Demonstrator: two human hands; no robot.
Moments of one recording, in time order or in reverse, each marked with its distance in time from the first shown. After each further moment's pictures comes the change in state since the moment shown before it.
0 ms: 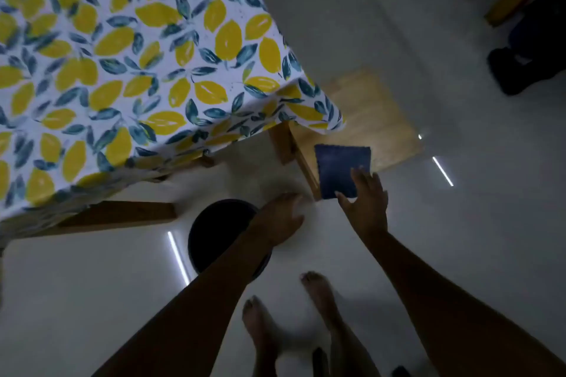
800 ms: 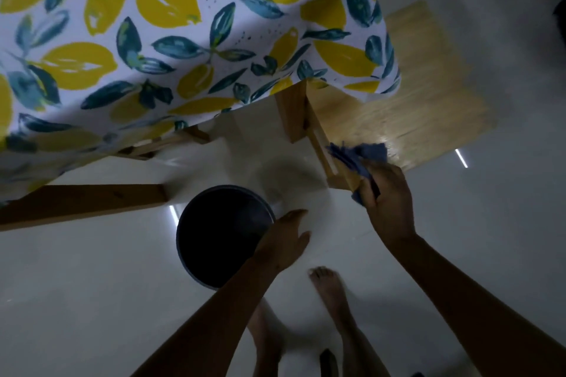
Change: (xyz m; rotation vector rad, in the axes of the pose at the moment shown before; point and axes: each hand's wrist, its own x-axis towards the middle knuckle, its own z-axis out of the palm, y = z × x) left_hand 0.058 -0.106 0.112 -0.076 0.002 -0.111; right_hand 0.033 0.013 0.073 0.249 0.193 -0.286
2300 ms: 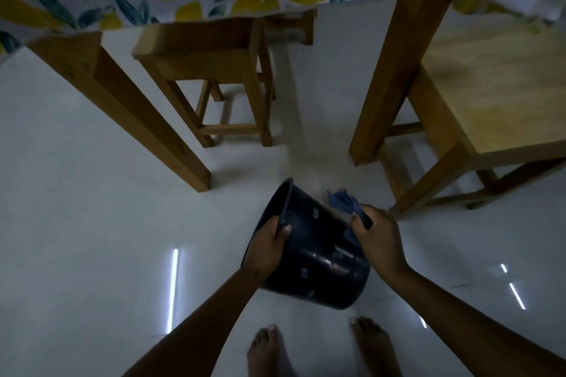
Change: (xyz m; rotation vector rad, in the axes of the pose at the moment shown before) left_hand -0.048 -0.224 0.116 -0.513 0.644 -0.079; right_hand -0.144 -0.001 0.201 0.167 -0.154 -0.078
